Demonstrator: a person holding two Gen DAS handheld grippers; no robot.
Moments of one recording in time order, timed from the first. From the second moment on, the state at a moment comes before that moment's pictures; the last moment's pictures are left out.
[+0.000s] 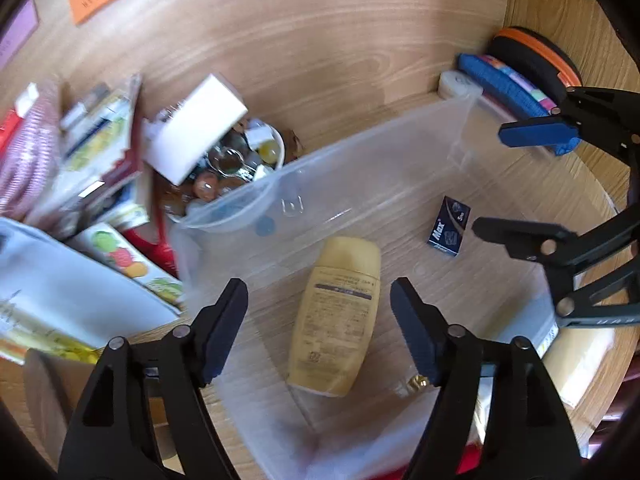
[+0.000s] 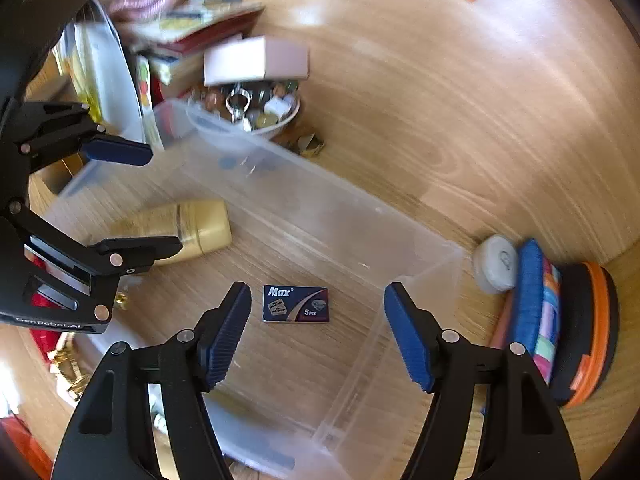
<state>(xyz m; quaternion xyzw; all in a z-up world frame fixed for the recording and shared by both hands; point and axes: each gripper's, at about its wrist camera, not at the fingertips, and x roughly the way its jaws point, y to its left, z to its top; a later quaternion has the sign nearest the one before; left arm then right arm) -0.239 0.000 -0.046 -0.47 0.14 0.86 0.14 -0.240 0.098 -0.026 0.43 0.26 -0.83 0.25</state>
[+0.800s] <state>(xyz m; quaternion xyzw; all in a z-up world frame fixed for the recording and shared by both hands) -0.129 -0.030 0.018 -0.39 0.10 0.91 0.13 -0.122 0.159 0.049 0.31 0.16 -0.91 0.24</state>
